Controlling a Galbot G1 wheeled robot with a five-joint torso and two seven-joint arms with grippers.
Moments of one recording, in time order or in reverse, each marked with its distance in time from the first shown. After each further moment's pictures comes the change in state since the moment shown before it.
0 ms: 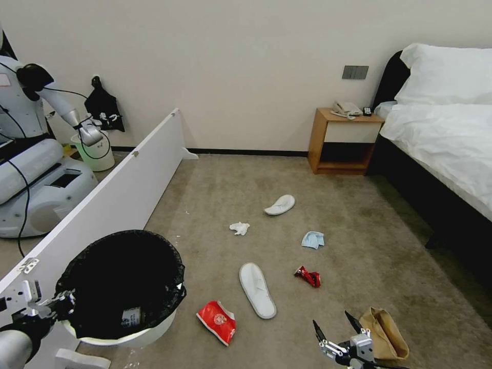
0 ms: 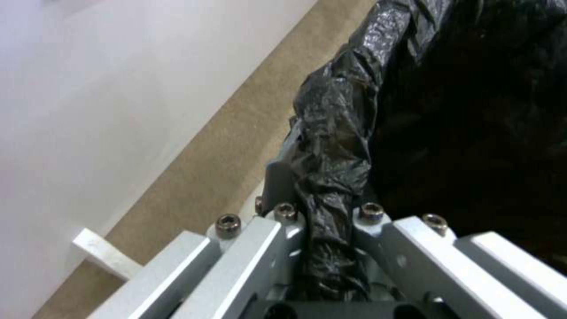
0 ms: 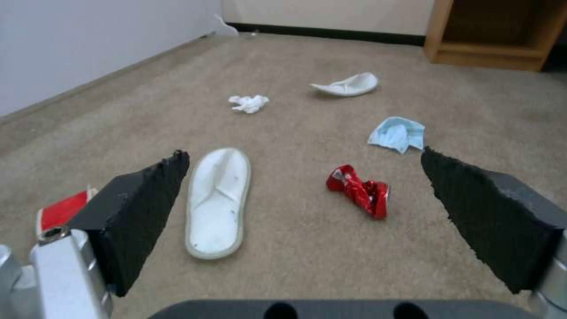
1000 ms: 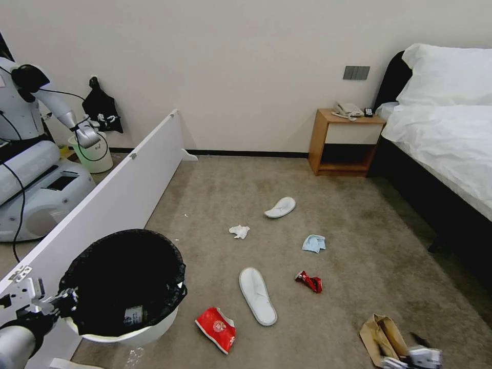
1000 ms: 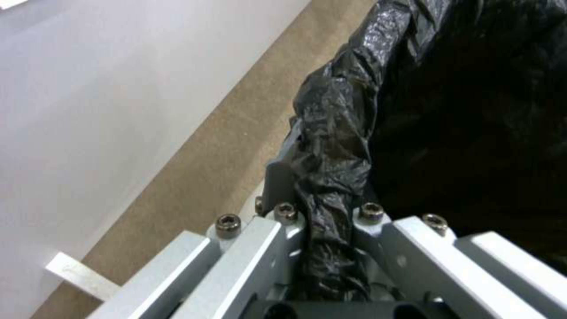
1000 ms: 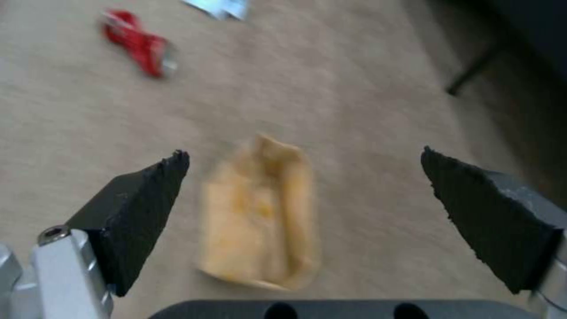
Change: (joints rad) left arm -0.040 0.026 0.020 0.047 -0.003 0.000 0.028; right arm -0.181 -0.176 0.348 -0.028 0.036 -0.274 0.113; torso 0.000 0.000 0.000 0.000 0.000
